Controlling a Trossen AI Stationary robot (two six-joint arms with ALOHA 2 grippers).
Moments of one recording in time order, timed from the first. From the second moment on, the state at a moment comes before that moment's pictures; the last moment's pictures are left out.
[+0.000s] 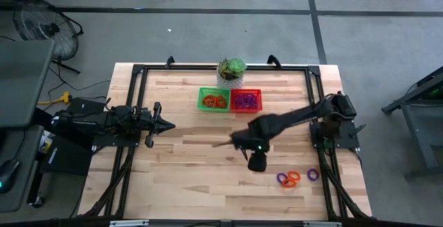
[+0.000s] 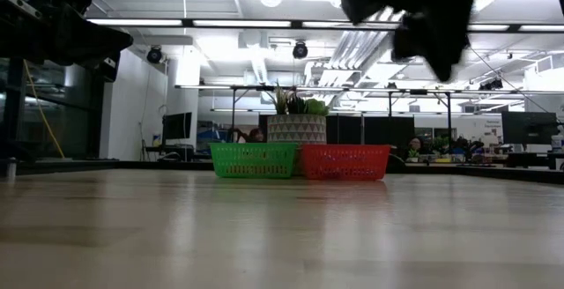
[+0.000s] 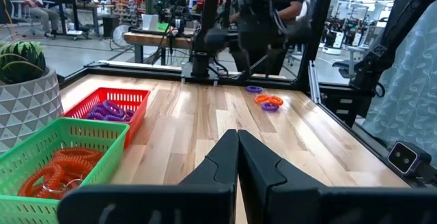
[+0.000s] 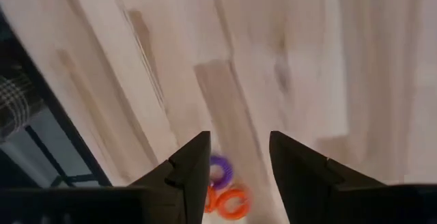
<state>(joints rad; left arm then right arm) -0.07 0.01 0.01 0.00 0.01 -0.10 0.22 1.83 1.54 -1.24 -0.24 0.48</state>
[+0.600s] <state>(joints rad) -0.07 0.01 0.01 0.00 0.01 -0.10 0.43 1.51 0.91 -0.84 -0.21 1.35</state>
